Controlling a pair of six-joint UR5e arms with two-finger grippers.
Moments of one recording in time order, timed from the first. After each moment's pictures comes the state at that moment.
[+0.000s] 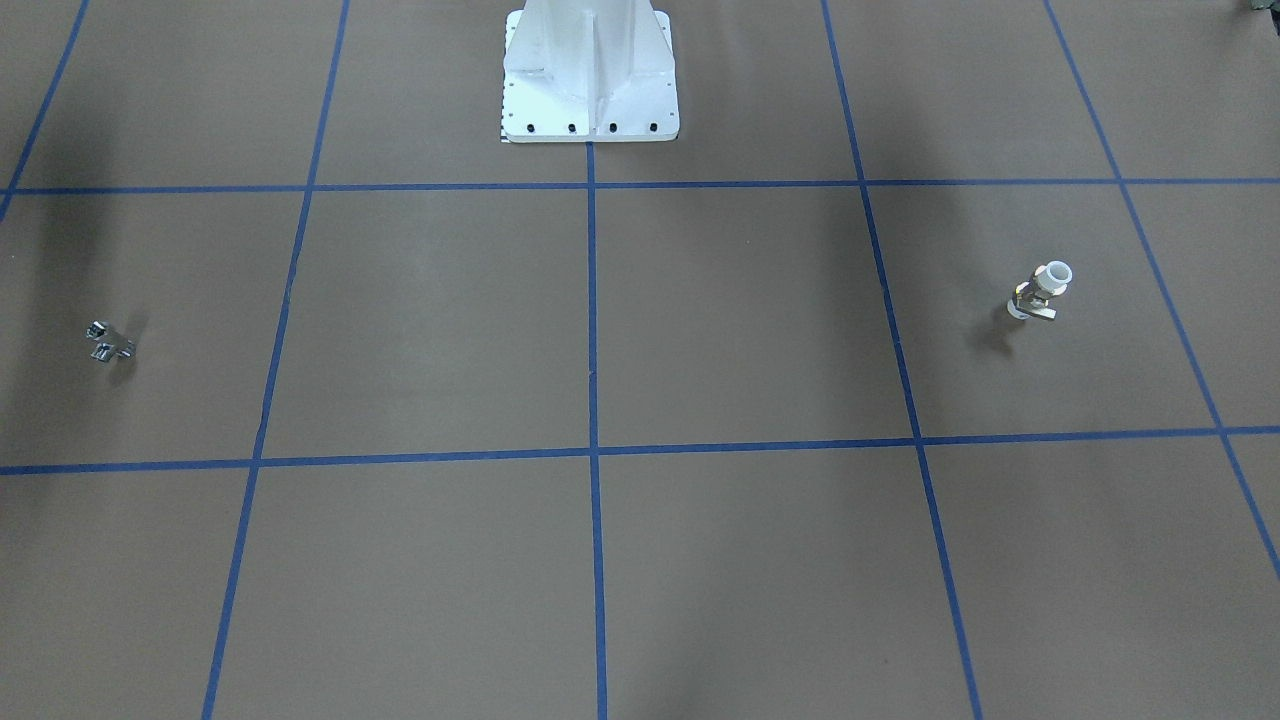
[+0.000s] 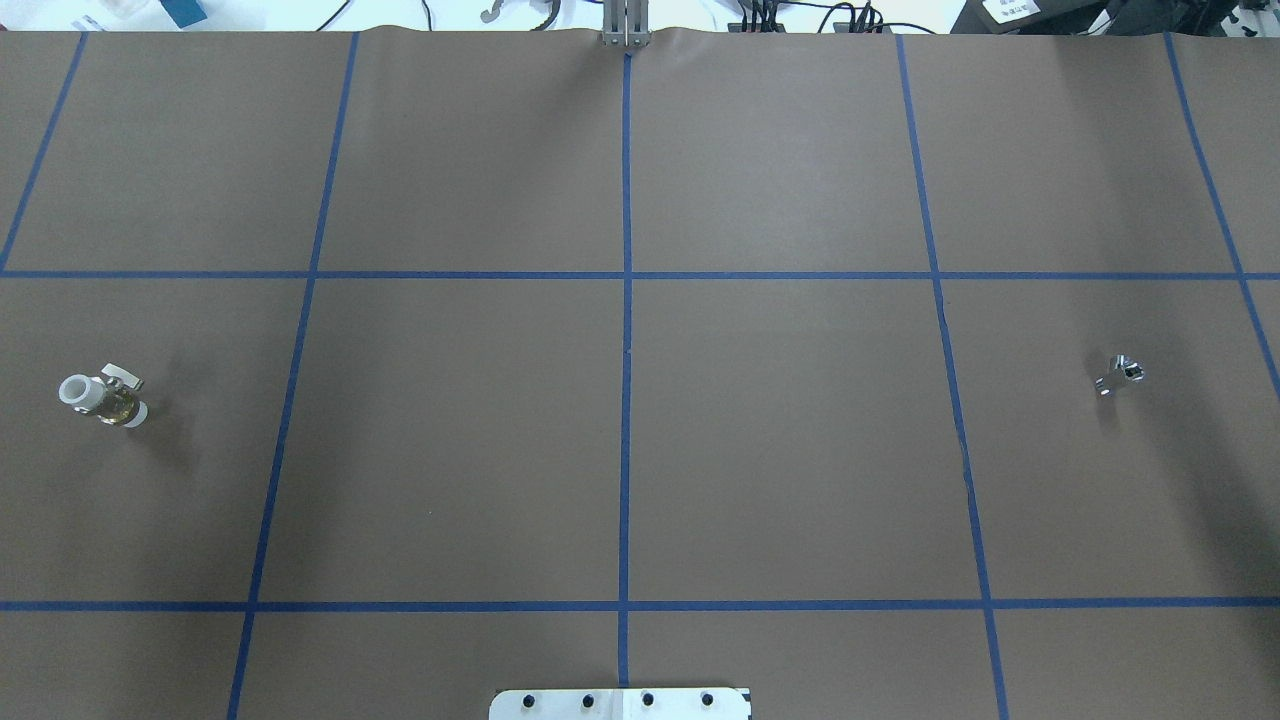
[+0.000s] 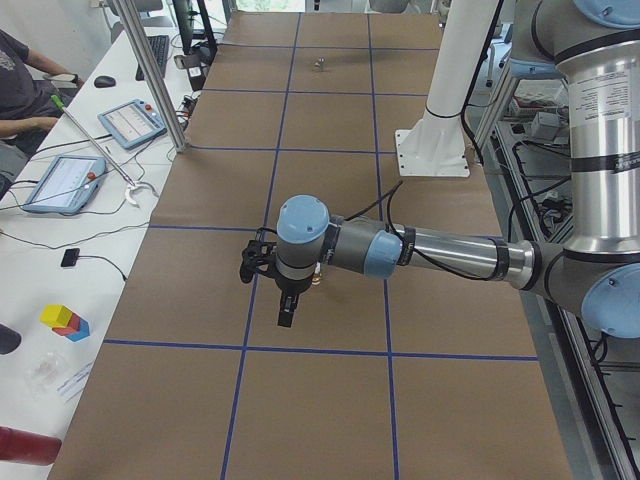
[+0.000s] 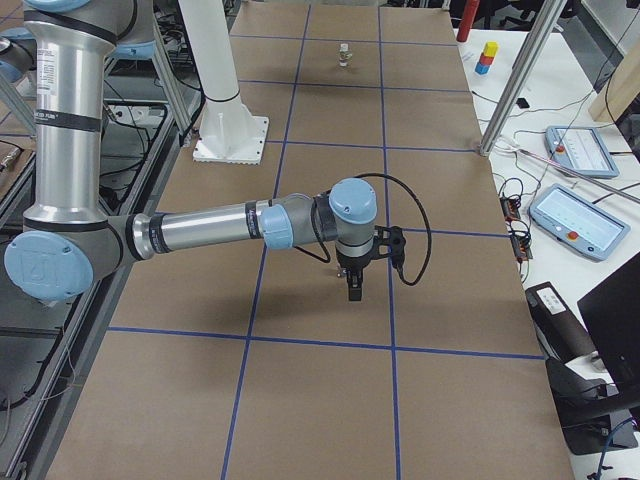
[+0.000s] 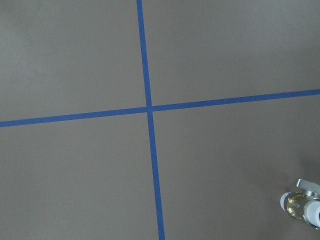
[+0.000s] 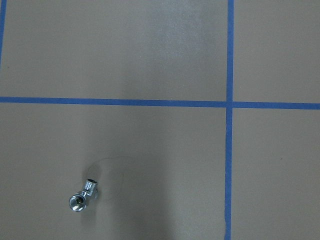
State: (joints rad) left arm -1.55 -1.42 -1.86 -1.68 -2.35 -0.08; right arm 1.49 -1.68 1.86 -1.53 2.38 0.19
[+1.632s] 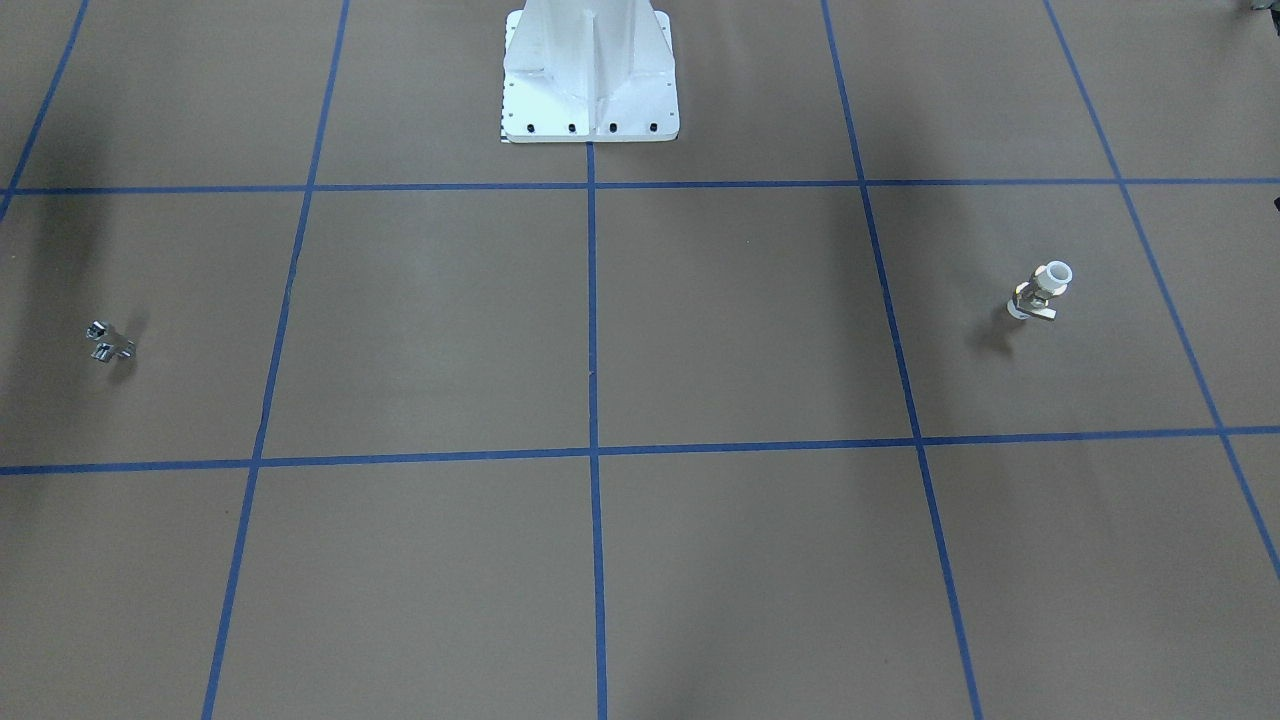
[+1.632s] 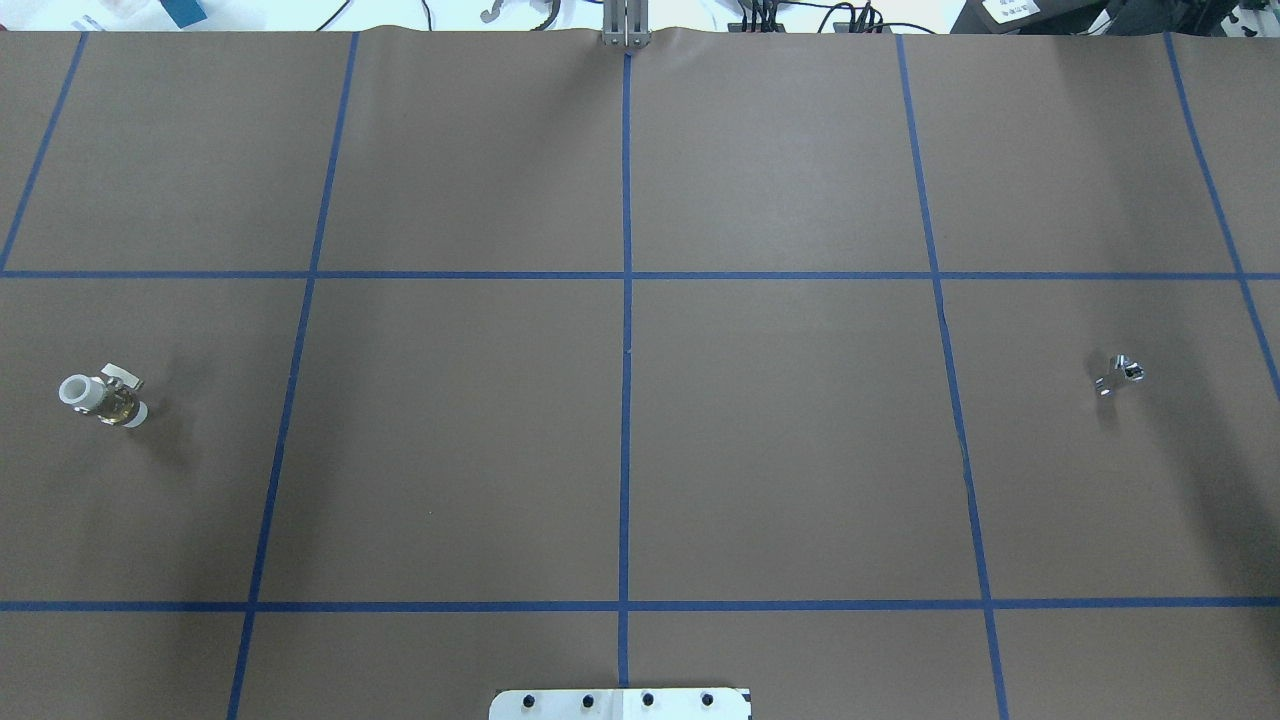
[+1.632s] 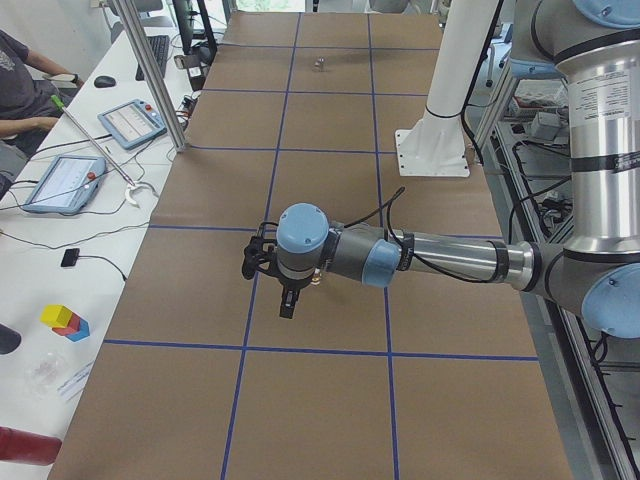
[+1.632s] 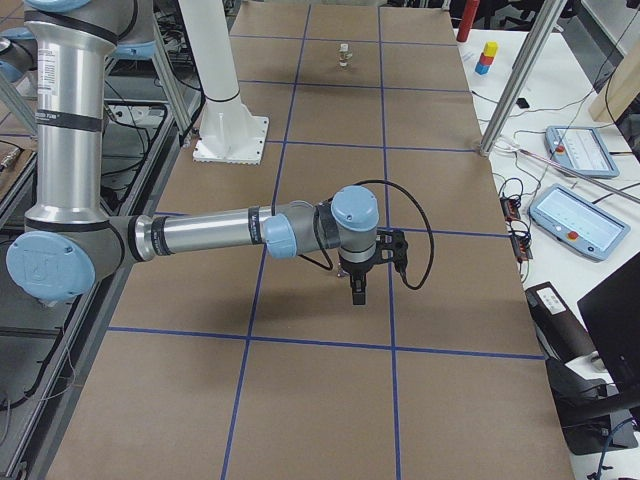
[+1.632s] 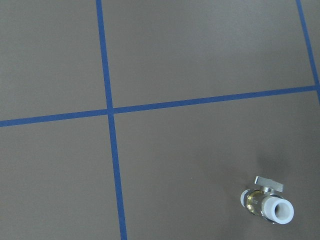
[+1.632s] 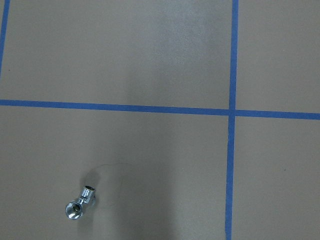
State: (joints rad) left arm -1.52 -1.41 -1.83 -1.76 -2.49 -0.11; right arm 1.48 -1.67 1.82 -1.45 2.39 0.19
